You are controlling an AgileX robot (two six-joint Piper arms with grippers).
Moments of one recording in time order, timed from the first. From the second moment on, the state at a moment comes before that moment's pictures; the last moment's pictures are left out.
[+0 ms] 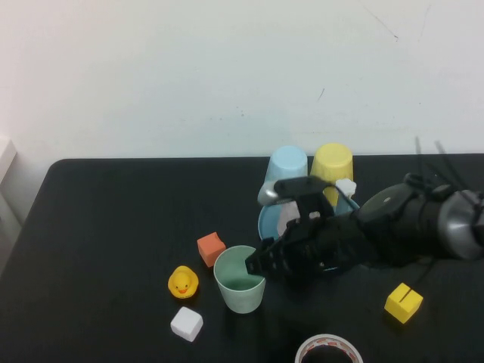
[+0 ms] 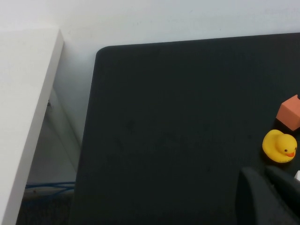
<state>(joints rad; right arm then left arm) 0.56 2.04 -1.19 1.31 0.33 -1.06 -0.08 0.45 -0.39 -0.05 0.44 0.02</state>
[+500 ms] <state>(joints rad) 0.56 2.14 -1.20 1.32 0.34 -1.06 -0.08 0.45 -0.39 -0.07 0.44 0.02</state>
